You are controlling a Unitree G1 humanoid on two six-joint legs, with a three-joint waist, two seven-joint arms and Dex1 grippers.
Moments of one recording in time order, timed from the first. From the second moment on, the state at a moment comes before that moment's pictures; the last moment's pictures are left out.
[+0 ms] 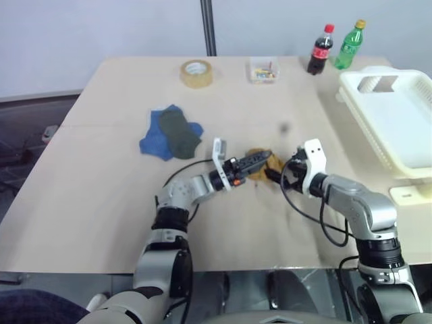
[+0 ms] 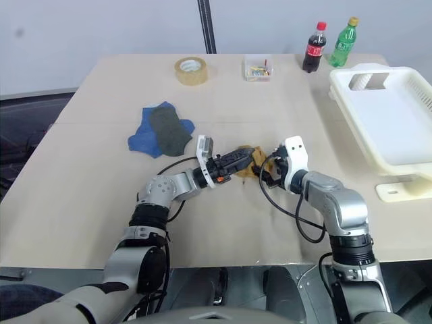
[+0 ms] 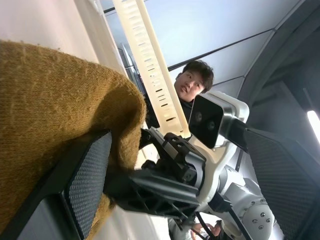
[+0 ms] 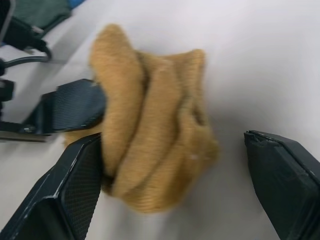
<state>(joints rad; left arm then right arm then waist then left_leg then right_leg) -0.66 0.08 0.19 0.51 -0.81 0.99 -0.87 -0.39 -0.27 -0.01 -0.21 0.41 0.98 0.42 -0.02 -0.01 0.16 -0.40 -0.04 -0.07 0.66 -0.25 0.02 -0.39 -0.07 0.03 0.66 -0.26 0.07</state>
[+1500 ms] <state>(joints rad) -0.30 0.40 -0.17 0.03 -0.21 0.05 -0.94 -0.39 -0.40 -0.10 -0.30 0.57 1.20 0.42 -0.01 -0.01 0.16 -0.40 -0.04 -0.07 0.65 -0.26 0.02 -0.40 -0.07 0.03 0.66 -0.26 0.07</state>
